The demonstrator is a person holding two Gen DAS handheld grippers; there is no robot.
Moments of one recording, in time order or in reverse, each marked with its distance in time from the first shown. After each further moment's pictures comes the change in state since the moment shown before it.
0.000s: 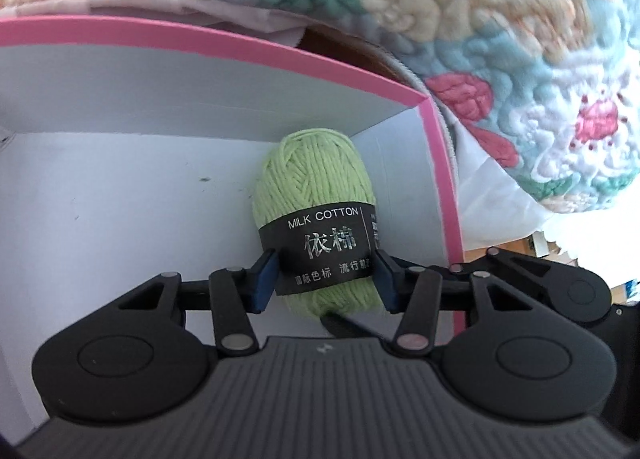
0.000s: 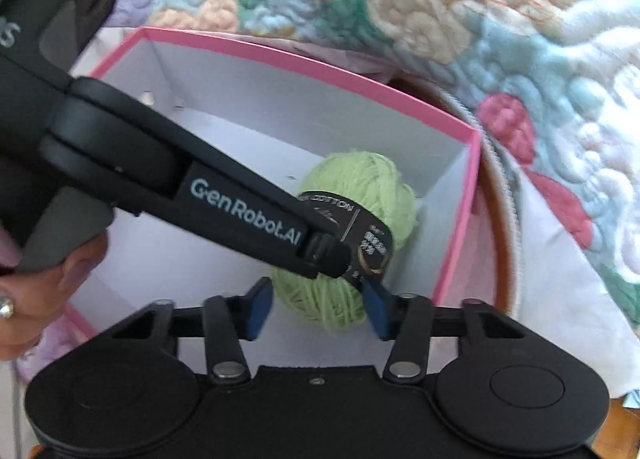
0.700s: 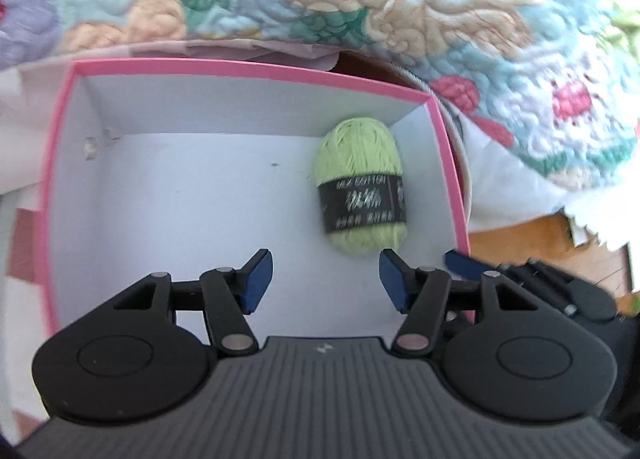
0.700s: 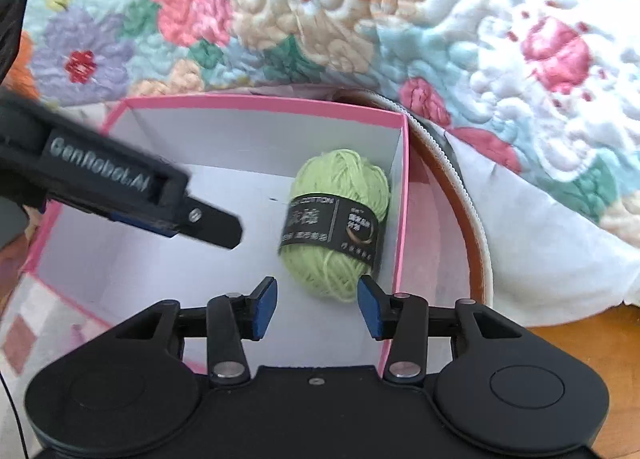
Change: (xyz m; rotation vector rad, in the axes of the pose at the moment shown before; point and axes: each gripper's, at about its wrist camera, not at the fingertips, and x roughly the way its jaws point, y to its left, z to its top) left arm -0.087 -0.020 -0.027 0.033 -0.012 0.212; right arm -0.057 0.001 -0.044 0.226 -0.146 0.011
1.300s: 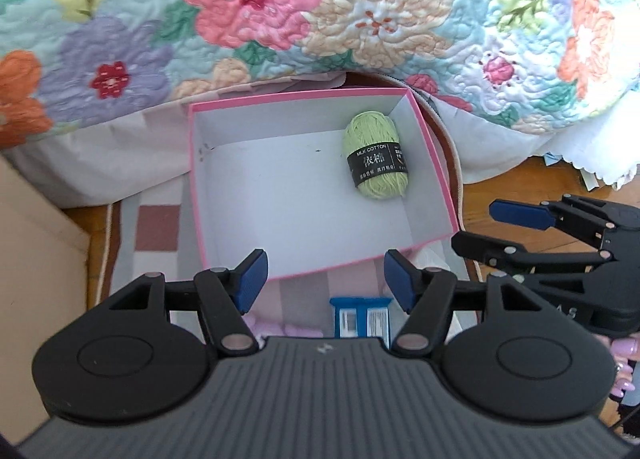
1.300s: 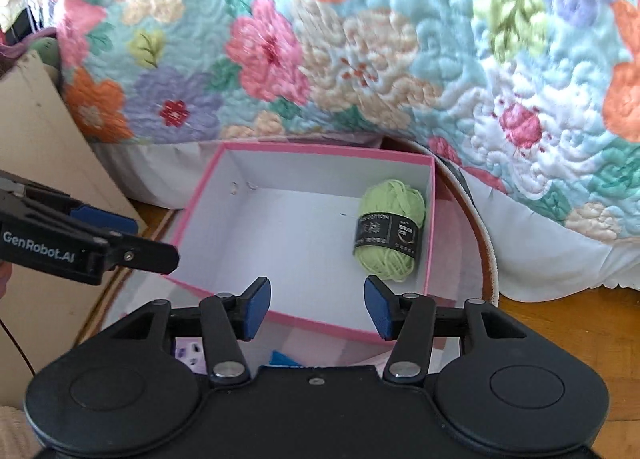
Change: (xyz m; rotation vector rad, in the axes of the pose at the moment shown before) left arm -0.156 -0.019 -0.042 0.136 -0.008 0.147; right arm -0.115 0.017 0.021 0.034 -0.009 0.142
